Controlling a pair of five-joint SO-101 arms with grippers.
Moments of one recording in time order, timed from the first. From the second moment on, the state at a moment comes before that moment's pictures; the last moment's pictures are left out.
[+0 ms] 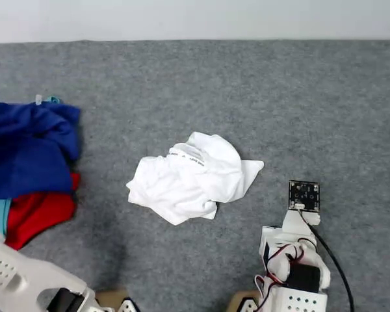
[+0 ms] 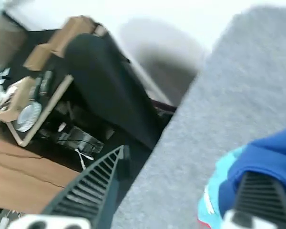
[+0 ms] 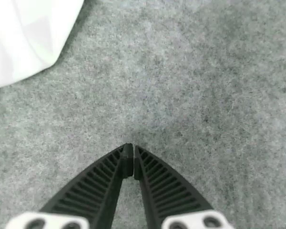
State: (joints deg) left arm -65.3 25.8 -76.7 86.8 -28.1; right arm 6.7 -103.3 95.6 74.7 2.1
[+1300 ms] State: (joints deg) left arm -52.0 -7.4 -13.9 99.3 -13.9; right arm 6.7 -103.3 95.6 74.7 2.1
